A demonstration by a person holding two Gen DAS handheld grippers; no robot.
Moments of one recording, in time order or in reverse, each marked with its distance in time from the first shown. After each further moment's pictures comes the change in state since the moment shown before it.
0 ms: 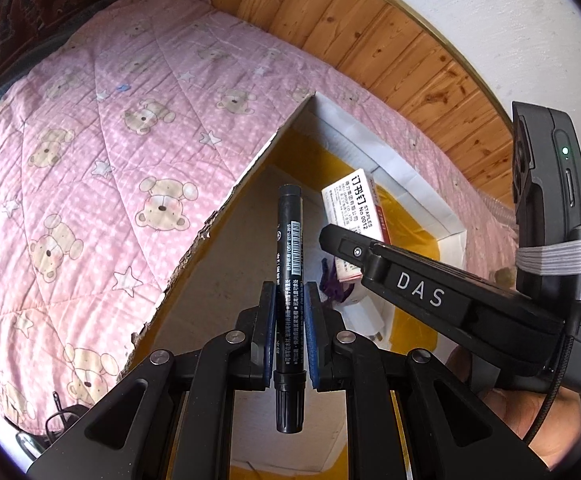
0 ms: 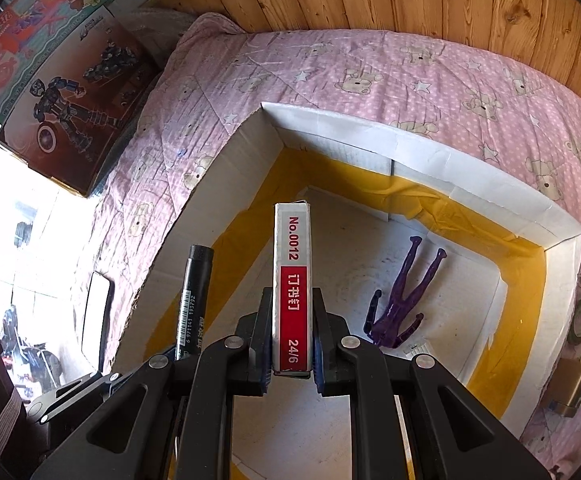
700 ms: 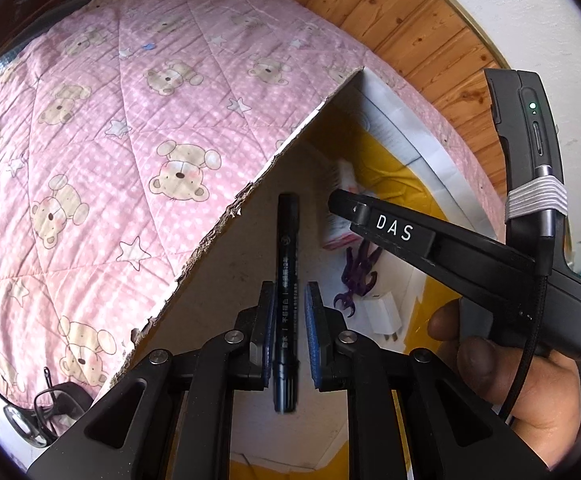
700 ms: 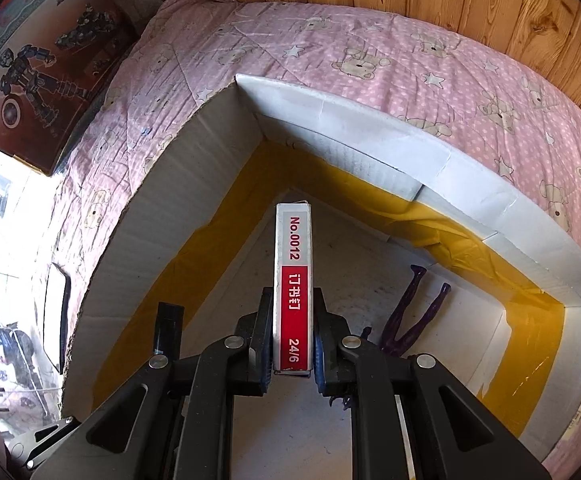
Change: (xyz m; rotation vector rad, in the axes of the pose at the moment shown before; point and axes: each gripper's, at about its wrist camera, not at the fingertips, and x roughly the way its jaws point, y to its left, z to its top) left arm 0.017 0.012 -0.001 -0.100 0.072 0.058; right arm 0.047 0.003 0.028 -0.056 0.075 -0.113
